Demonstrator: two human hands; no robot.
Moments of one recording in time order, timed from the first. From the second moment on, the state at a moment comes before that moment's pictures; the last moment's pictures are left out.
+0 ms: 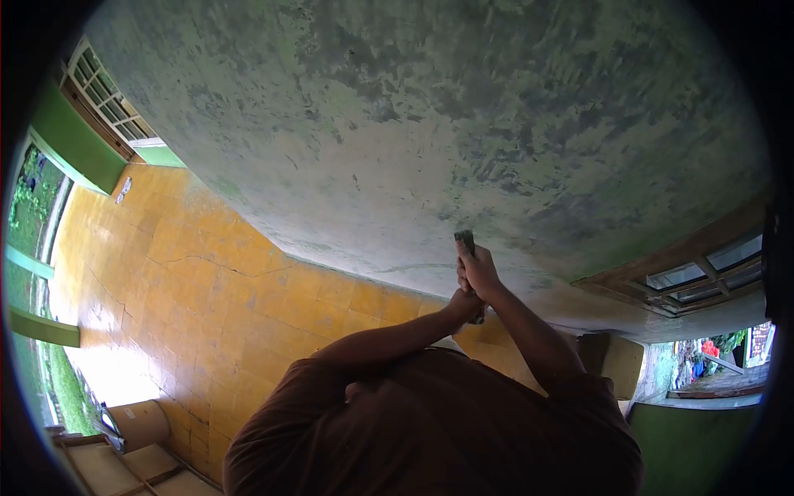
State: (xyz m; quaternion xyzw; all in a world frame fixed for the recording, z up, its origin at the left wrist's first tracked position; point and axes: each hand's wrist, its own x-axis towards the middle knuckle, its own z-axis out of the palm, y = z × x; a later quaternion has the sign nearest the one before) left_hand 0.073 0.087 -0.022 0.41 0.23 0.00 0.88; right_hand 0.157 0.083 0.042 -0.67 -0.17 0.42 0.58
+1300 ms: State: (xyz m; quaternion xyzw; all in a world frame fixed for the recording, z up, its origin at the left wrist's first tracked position) left_hand 0.050 0.148 -0.054 0.57 0.17 -0.09 0.80; right_hand 0.128 0.104 -0.002 -0.65 -0.13 0.25 0.70
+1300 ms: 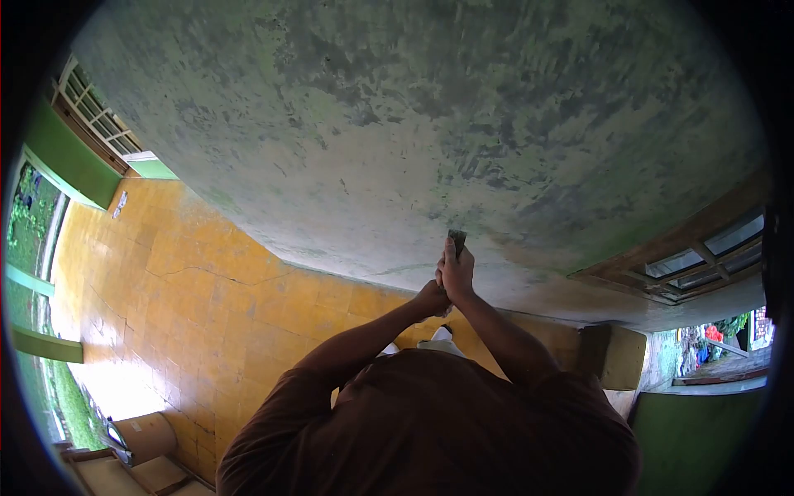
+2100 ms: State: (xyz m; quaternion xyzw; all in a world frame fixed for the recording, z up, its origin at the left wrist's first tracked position) left_hand 0.052 0.139 -0.058 0.63 0.18 -0.05 0.76; right_hand 0.124 0.098 0.002 -0.65 -0.11 0.25 0.71
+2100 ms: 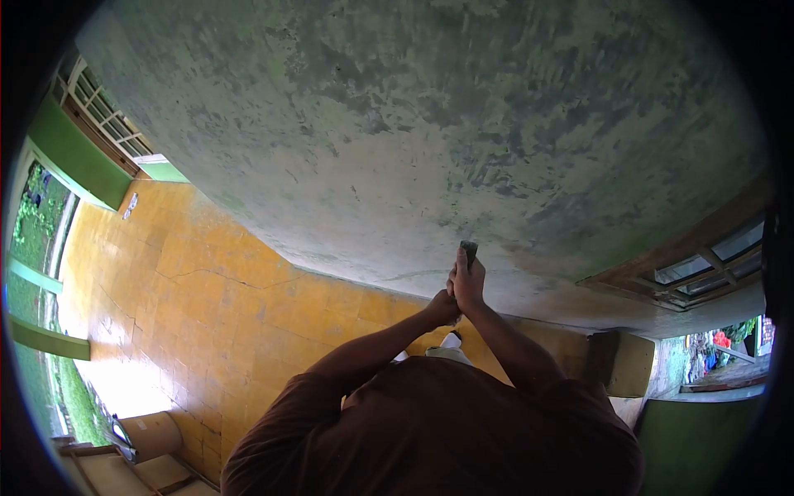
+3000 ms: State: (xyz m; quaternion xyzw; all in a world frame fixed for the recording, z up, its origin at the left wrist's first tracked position) left_hand 0.065 0.148 -0.059 0.66 0.20 -0.05 0.73; right_hand 0.142 0.105 -0.001 -0.64 -0.09 0.25 0.72
